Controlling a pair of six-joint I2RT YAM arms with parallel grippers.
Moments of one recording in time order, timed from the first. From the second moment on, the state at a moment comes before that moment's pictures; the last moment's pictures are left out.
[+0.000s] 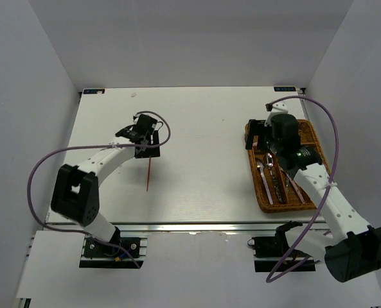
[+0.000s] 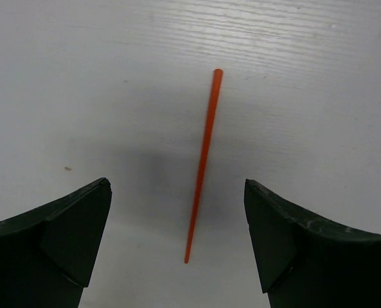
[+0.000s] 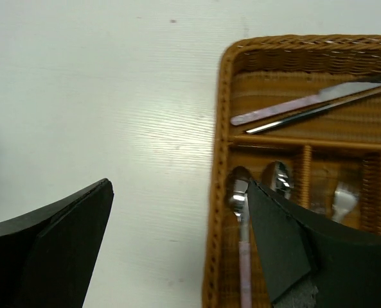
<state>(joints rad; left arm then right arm) -0.41 1.55 1.11 -0.62 -0.38 -0.40 0.36 1.09 1.00 -0.46 0.14 0.17</state>
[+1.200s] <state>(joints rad) -0.35 1.85 1.16 -0.45 -0.25 -0.49 0.37 0.94 0.80 -0.12 -0.42 0.38</state>
